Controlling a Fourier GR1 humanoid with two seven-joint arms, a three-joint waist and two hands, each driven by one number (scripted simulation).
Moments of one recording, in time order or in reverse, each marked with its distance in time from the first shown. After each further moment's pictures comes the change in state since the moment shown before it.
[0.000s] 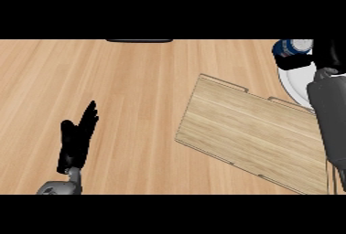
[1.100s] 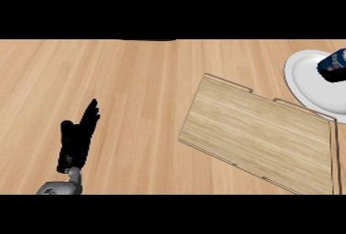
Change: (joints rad) left arm 0.001 -0.008 -0.005 -0.036 -0.015 -0.018 0.009; right arm -0.131 -0.250 -0.201 0.641 -0.053 -0.125 -0.196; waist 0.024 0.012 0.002
